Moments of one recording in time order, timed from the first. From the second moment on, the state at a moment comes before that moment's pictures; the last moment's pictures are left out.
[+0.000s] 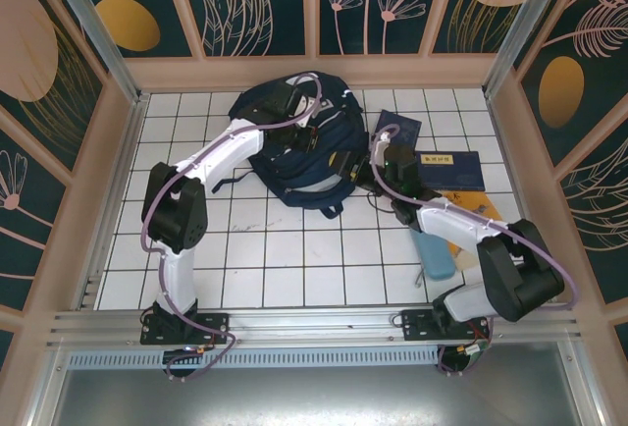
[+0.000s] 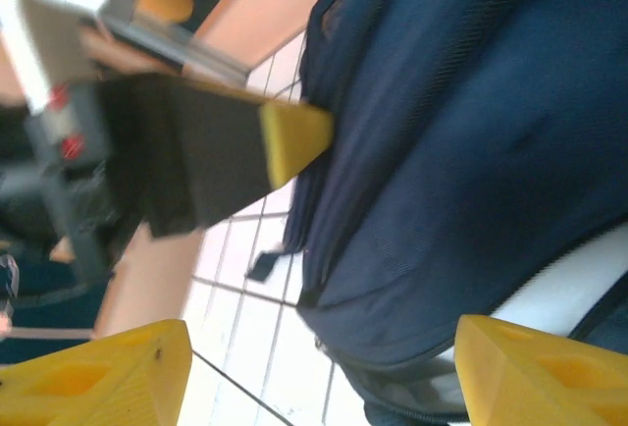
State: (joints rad) left arm -0.53 2.00 1.74 -0.64 0.20 -0.16; right arm 0.48 1.42 0.68 0.40 -0.35 0.90
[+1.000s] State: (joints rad) left arm -0.46 1.56 1.28 -0.53 0.16 -0.33; right arm 0.45 1.71 0.76 0.70 -0.51 1.07
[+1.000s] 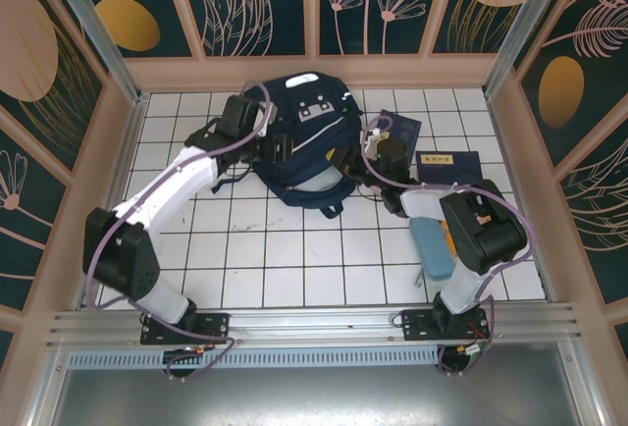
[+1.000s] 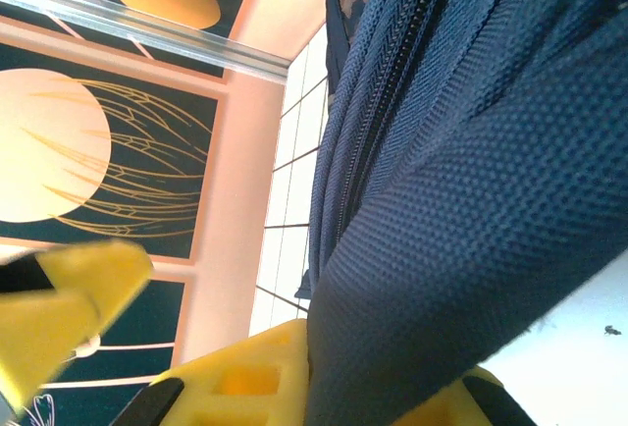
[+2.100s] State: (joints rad) left arm -0.50 1.73 1.01 -0.30 0.17 -0.22; right arm 0.46 1.69 0.85 0.55 -0.52 1.04
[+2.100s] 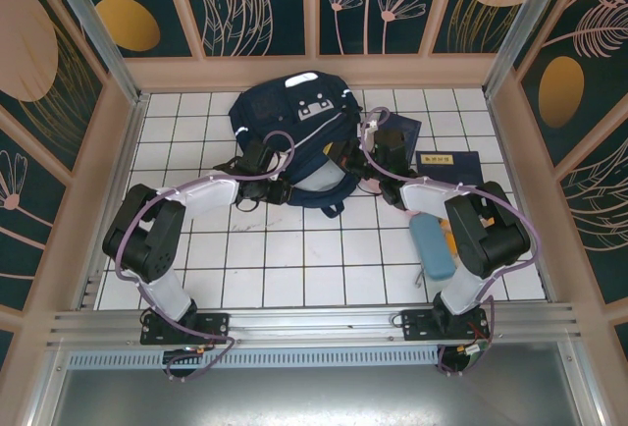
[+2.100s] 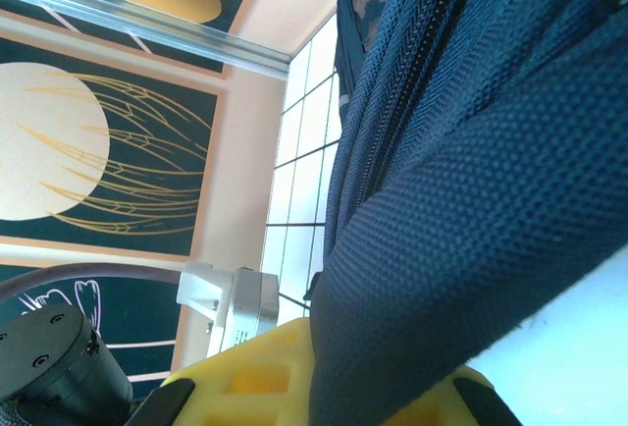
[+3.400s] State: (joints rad) left arm -0.50 1.58 0.88 -0.18 0.31 -0.29; right arm 0.46 1.65 0.91 0.37 -0.45 0.99
